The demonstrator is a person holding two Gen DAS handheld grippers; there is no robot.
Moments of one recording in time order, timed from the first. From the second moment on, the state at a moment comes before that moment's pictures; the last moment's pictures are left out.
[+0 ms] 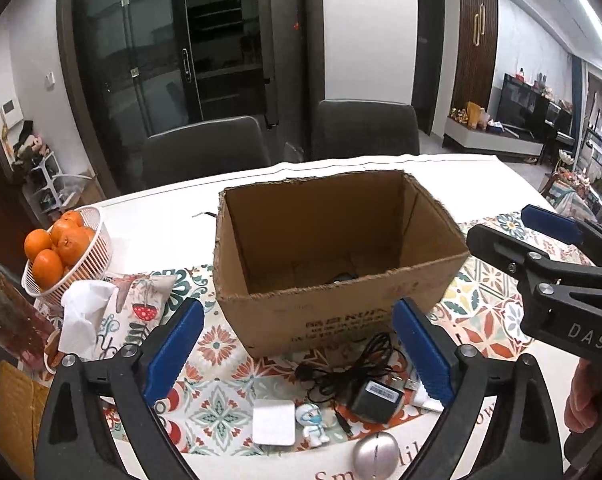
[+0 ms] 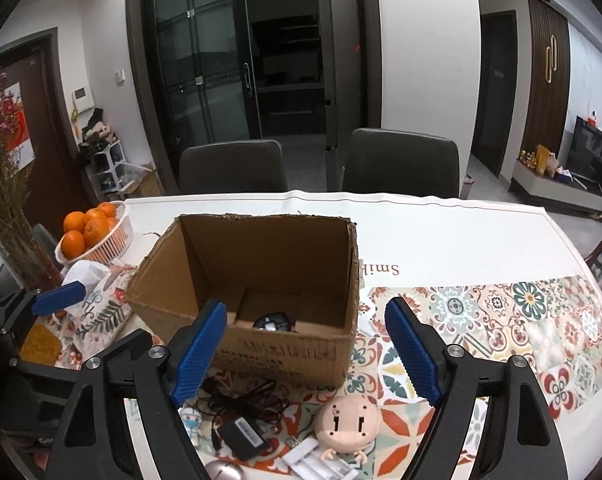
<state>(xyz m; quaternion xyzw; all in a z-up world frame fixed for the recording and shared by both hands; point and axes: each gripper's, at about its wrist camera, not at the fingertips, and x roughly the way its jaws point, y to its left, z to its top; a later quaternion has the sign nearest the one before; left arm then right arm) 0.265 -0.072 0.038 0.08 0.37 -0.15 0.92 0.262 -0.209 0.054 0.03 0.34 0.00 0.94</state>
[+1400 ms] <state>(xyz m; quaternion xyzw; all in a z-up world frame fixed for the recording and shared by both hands) 0.202 -0.121 -0.043 0.16 0.40 -0.22 0.88 0.212 -0.247 -0.021 0.02 0.38 0.00 0.92</state>
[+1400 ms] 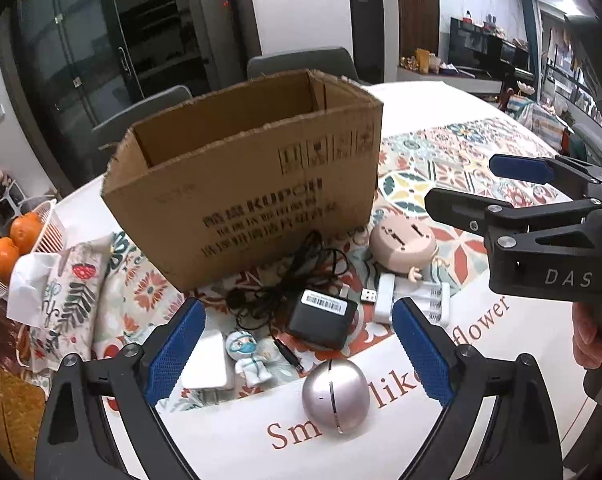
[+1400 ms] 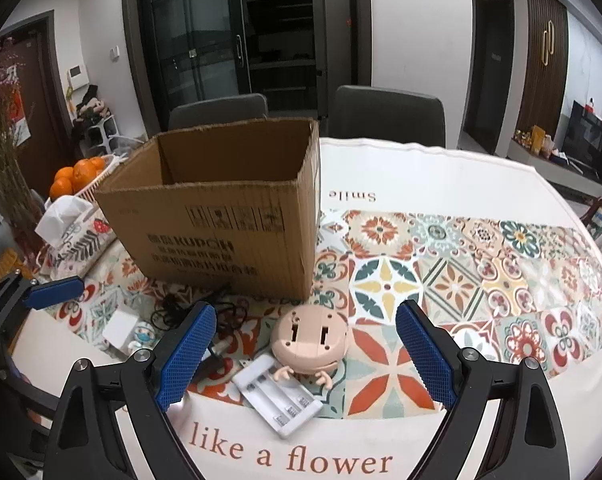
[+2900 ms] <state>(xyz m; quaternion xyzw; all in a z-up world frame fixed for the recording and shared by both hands) 0.271 -0.148 -0.123 0.17 0.53 -0.28 0.78 0.274 -0.259 -0.119 0.08 0.50 0.01 0.86</state>
